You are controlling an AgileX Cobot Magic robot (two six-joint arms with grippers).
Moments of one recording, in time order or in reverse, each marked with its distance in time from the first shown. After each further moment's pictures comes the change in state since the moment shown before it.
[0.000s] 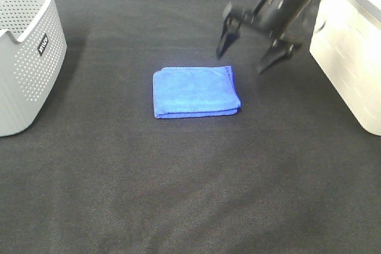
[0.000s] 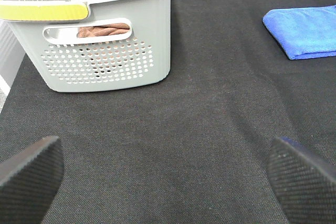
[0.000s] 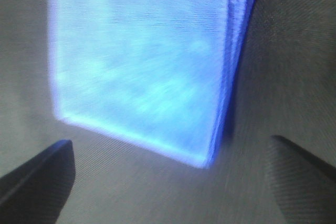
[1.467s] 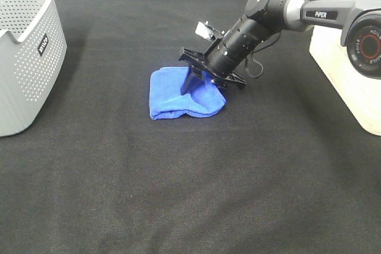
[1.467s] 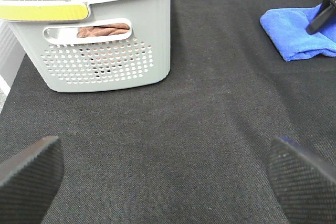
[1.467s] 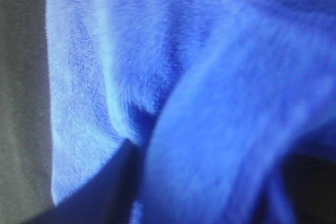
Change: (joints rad) left arm 0.000 0.000 0.000 0.000 0.000 0.000; right arm 0.127 0.245 -0.070 0.184 -0.163 -0.075
